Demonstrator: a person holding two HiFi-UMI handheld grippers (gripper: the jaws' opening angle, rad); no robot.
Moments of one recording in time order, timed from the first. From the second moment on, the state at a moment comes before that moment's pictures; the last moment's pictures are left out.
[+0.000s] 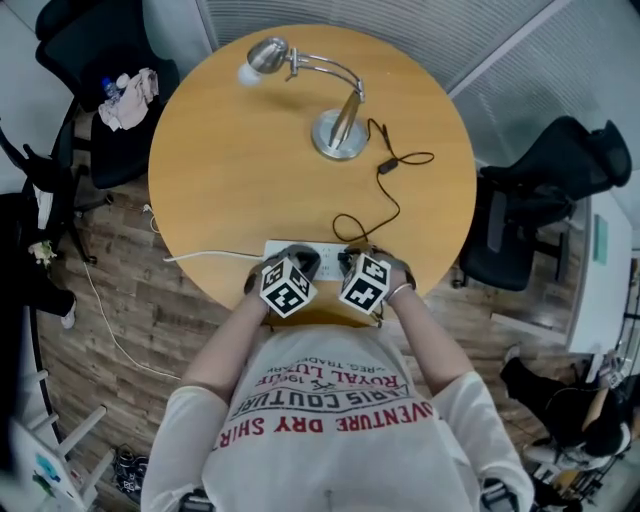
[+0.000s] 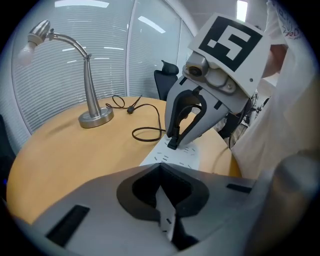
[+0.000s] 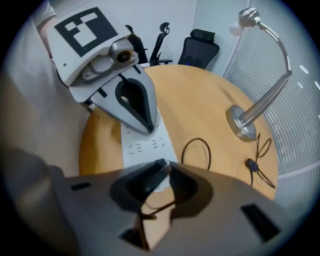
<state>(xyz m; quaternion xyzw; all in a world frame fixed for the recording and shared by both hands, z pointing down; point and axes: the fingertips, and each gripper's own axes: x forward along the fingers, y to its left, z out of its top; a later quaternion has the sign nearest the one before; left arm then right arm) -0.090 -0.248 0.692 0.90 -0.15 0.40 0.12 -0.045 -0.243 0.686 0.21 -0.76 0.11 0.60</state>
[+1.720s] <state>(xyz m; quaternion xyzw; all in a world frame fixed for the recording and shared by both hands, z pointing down) -0.093 -0.248 0.693 0.90 -0.13 0.40 0.12 -0.031 -0.261 0.608 0.20 -0.79 0.16 0.56</state>
